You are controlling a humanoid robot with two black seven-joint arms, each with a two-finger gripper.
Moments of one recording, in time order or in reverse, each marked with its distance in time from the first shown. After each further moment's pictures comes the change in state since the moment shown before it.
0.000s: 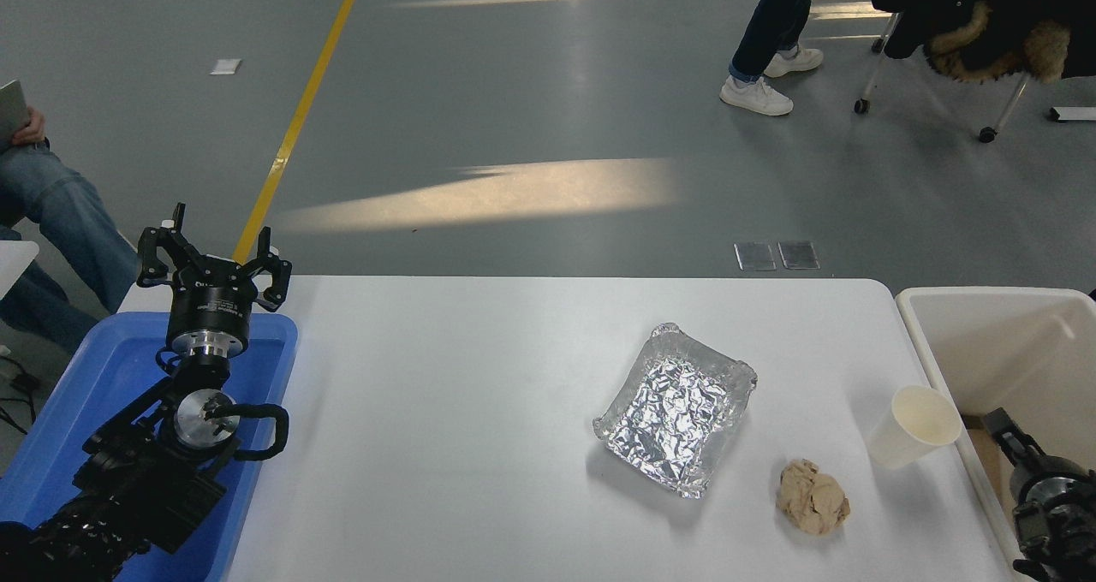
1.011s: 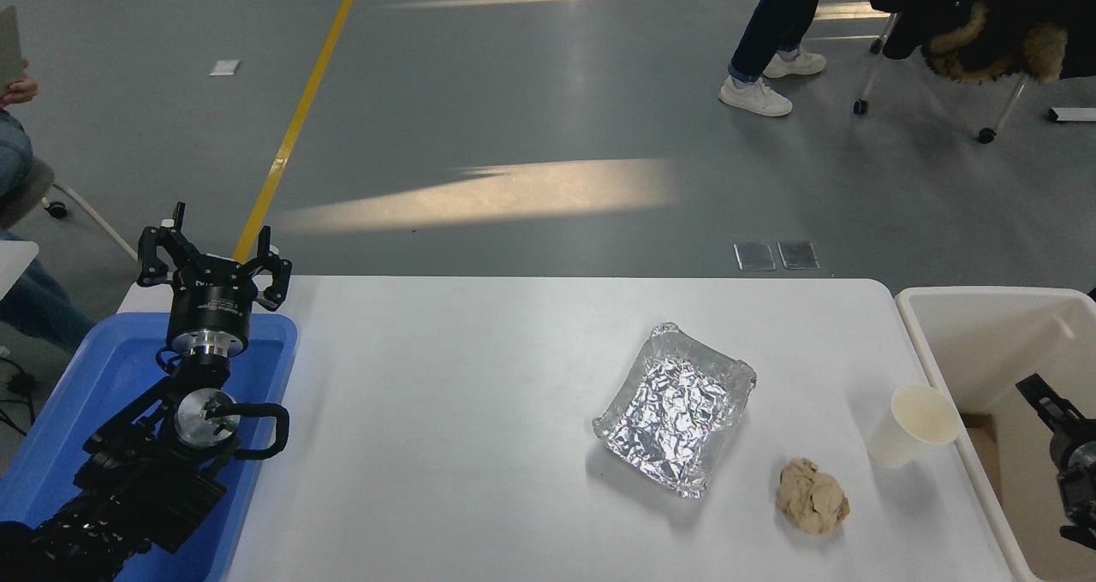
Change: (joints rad) left arm -0.002 0.000 -0.001 0.001 -0.001 0.003 -0.002; right arm 0.207 -0.239 -0.114 0.282 -0.003 0.037 0.003
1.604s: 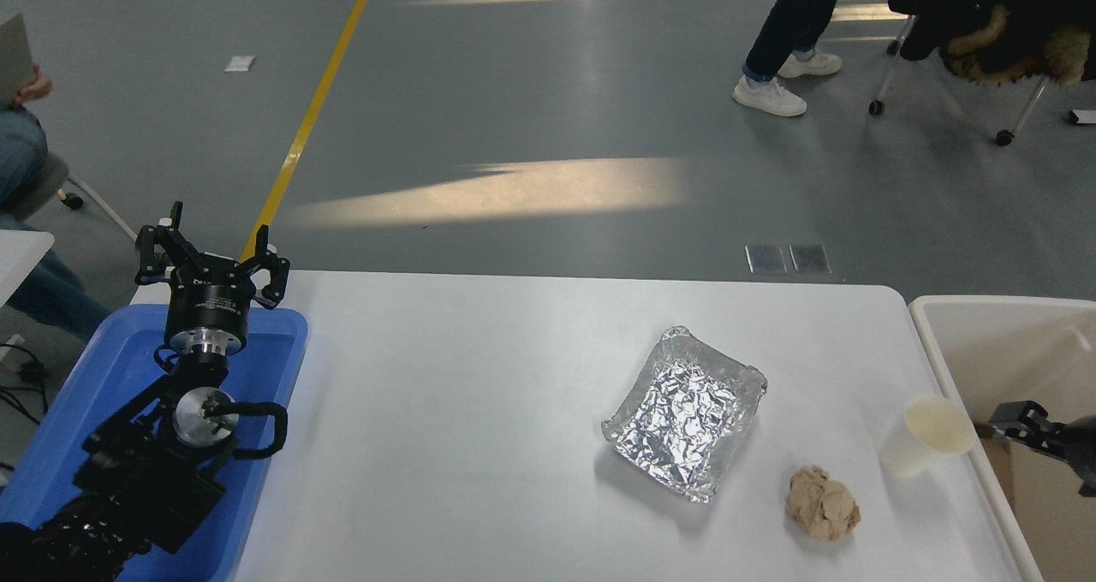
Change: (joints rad) left arm 0.000 0.000 0.002 -0.001 0.002 -0.002 0.002; right arm 0.804 -0.179 -0.786 1.313 -0.106 0.206 0.001
